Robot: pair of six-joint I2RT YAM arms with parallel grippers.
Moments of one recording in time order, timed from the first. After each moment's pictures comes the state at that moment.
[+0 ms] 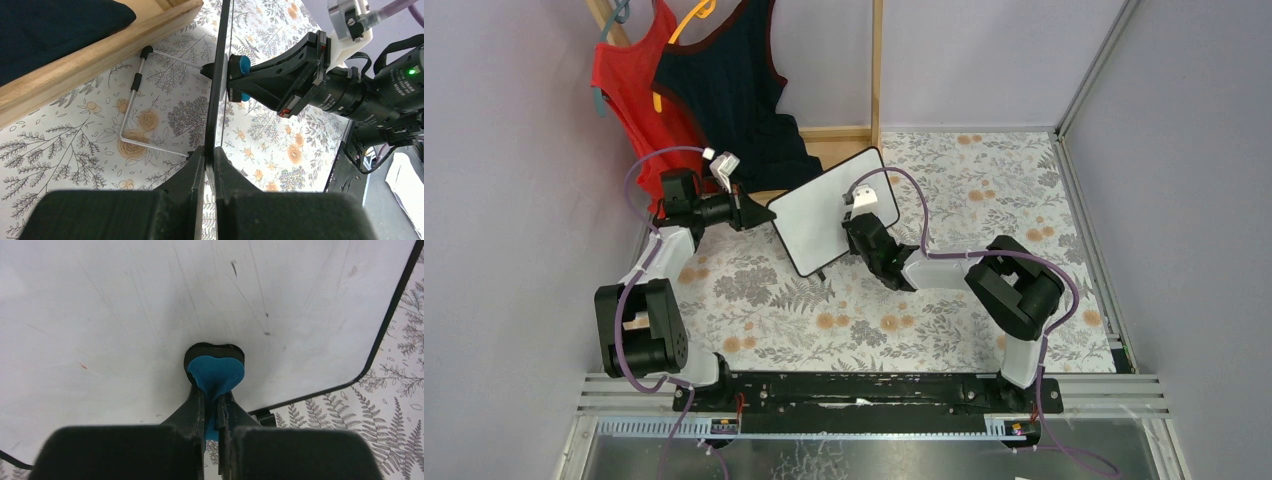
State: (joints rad) left arm 0.17 1.45 0.90 -0.04 1.12 -0.02; right arm 0.87 1.86 0.98 0.42 0.47 0.25
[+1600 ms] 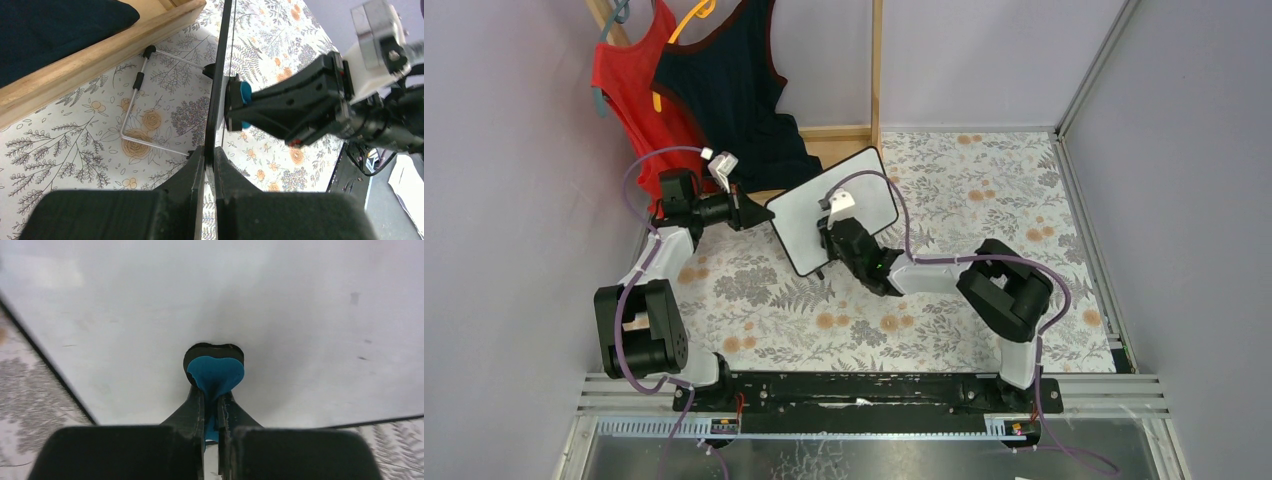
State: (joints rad) left arm 0.18 1.44 0.90 -0.04 1.11 -0.02; right arm 0.98 1.90 1.10 0.43 0.41 0.25
